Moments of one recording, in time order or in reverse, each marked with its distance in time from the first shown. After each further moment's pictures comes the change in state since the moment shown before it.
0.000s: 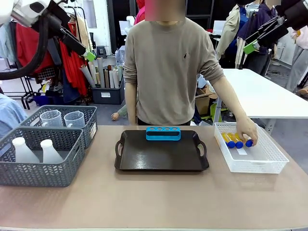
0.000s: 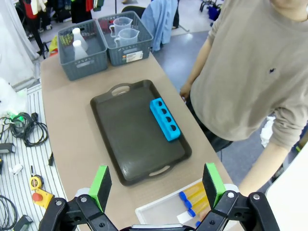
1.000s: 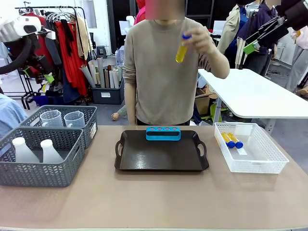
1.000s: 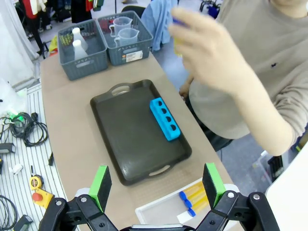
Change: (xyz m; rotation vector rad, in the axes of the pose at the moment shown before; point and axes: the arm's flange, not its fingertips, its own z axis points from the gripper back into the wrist) left arm -0.109 0.108 -0.026 0.173 0.451 0.575; right arm 0.000 0.000 0.000 0.000 0.001 -0.001
